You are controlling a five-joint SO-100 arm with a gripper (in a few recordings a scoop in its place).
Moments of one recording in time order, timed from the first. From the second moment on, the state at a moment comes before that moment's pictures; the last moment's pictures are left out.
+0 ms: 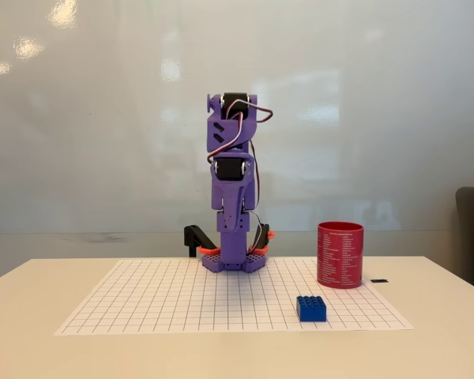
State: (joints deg) arm -6.7 105.8 92.5 96.8 8.5
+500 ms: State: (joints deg) arm -20.9 84.7 82.5 93.7 22.8
